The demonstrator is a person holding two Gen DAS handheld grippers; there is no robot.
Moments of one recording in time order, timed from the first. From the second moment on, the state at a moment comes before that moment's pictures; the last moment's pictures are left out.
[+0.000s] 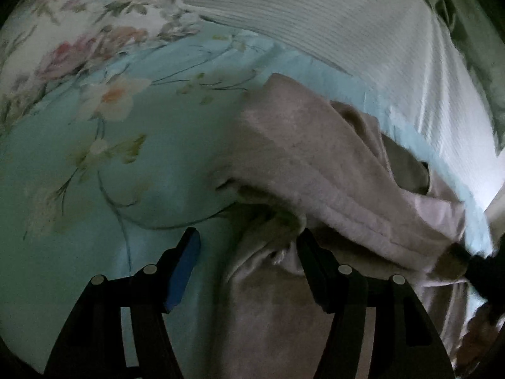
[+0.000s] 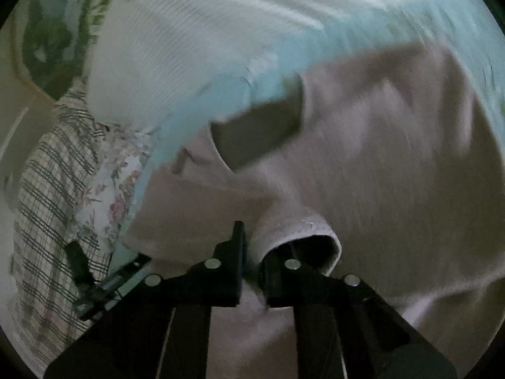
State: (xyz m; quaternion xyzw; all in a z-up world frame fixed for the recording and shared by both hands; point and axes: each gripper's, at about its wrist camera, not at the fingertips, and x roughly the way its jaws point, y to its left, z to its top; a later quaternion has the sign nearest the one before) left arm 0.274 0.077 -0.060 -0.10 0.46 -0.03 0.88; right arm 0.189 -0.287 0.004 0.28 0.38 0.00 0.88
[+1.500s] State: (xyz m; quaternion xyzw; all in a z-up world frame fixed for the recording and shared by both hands) left arm 0.270 0.098 -0.069 -0.06 0.44 0.04 0.90; right arm 0.123 -0.343 0.011 0.23 0.40 -0.08 0.89
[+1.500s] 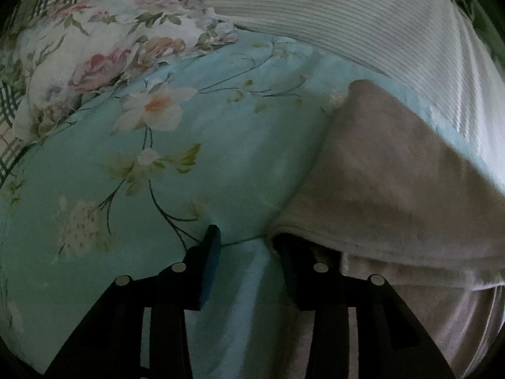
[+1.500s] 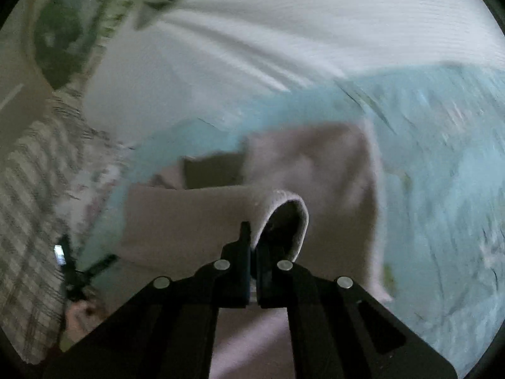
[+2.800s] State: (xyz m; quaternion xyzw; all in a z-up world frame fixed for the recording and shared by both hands) left arm 0.236 0.119 -0.071 -0.15 0.36 0.00 0.92; right arm 0.479 -0.073 -0.085 0.29 0.60 0.37 0.65
